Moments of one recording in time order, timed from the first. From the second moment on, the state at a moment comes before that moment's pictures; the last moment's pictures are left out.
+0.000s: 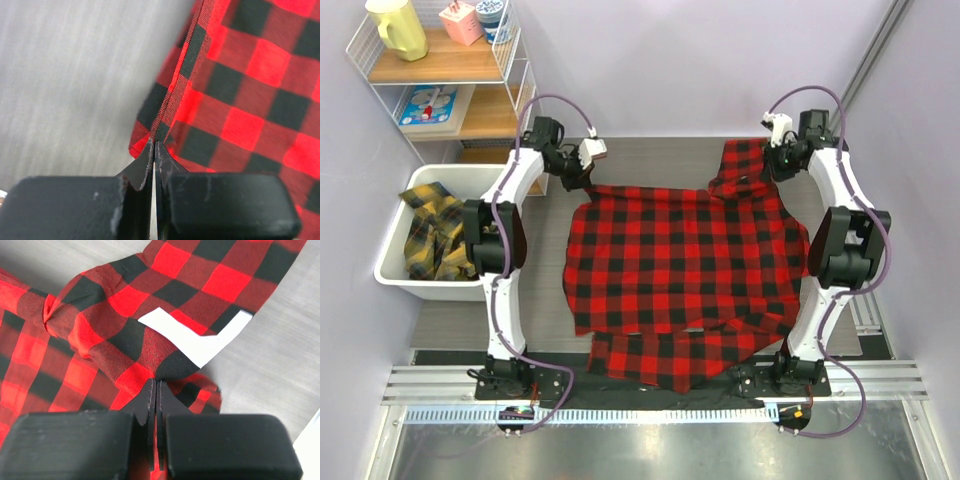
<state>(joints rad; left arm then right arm) -0.12 2.23 2.00 -0.81 0.68 0.95 -0.12 2.02 1.81 -0.71 -0.41 -0.40</state>
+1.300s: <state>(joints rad) -0.21 2.03 1.55 -1.03 0.56 1.20 -0.13 1.79 1.32 -0.84 -0.35 -0.61</state>
